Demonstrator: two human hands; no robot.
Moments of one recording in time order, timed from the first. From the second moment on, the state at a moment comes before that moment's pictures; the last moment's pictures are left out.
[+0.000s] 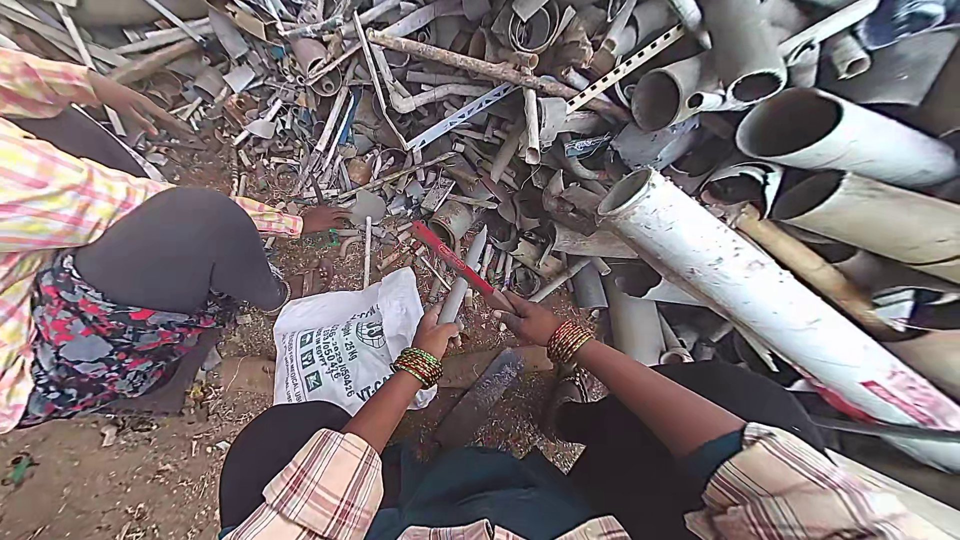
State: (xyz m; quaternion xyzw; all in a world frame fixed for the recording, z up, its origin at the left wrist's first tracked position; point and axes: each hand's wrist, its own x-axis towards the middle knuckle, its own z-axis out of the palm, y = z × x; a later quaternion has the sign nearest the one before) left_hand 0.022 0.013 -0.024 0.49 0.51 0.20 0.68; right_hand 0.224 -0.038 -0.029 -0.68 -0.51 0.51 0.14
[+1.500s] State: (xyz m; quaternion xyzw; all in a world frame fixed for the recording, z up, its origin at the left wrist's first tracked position) left_hand 0.019 0.015 -0.027 0.44 0.52 0.21 0.71; right_hand 0.207 -0.044 -0.028 -0.61 -0.59 0.51 0.10
